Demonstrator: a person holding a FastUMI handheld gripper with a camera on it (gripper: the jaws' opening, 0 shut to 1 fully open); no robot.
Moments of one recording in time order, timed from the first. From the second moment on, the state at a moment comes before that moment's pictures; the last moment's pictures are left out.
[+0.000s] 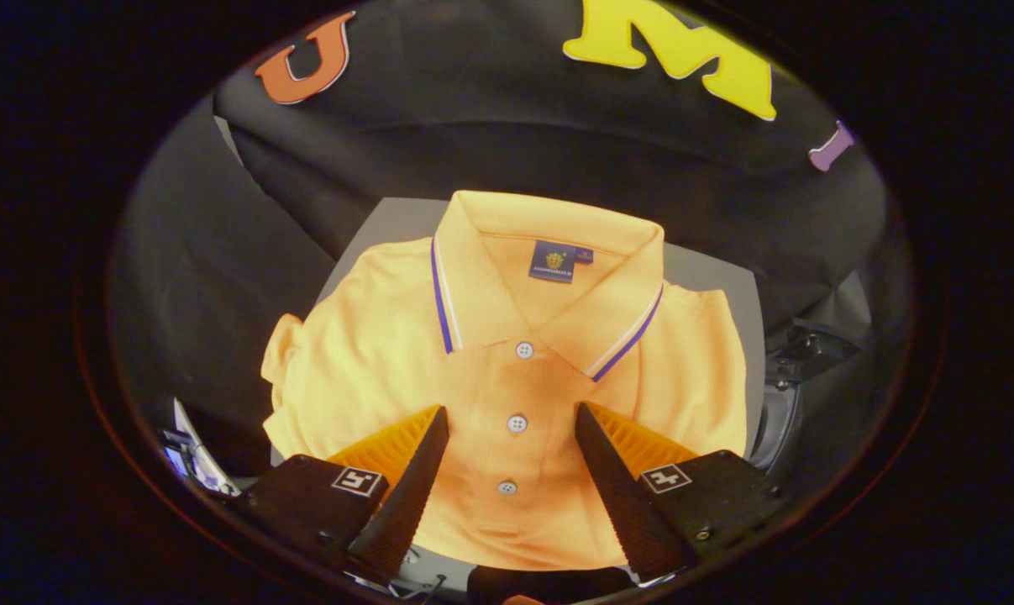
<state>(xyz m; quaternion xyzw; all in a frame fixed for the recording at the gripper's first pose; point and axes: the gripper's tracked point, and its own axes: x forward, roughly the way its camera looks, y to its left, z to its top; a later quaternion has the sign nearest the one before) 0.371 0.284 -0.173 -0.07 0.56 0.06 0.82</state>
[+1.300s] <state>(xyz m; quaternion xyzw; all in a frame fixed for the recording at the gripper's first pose) 0.379 0.269 -0.163 0.02 0.57 0.10 0.82</state>
